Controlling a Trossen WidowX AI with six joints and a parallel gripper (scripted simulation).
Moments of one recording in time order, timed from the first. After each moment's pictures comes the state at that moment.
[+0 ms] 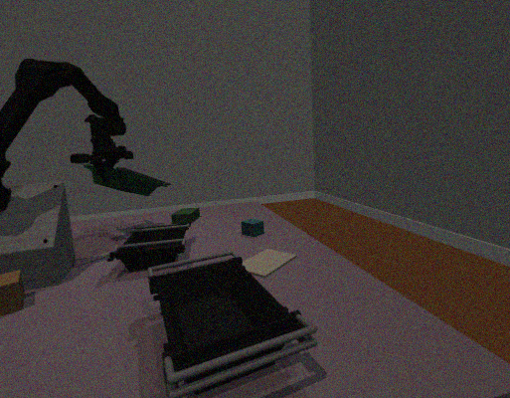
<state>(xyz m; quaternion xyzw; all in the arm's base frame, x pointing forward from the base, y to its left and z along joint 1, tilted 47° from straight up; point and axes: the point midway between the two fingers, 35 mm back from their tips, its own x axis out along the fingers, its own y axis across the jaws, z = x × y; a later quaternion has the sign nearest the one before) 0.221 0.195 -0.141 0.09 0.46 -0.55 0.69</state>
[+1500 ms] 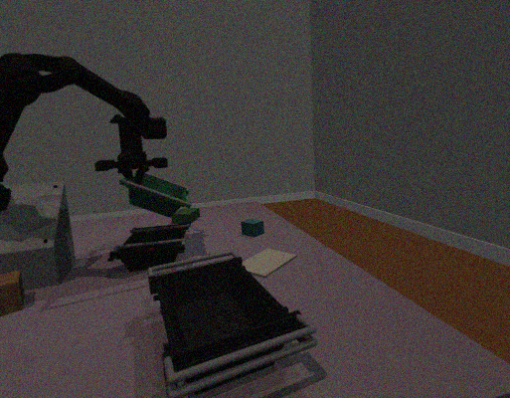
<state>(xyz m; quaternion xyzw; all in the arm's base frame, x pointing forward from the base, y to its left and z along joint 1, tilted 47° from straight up) 0.331 0.027 -0.006 0.29 0.25 -0.67 0.64</state>
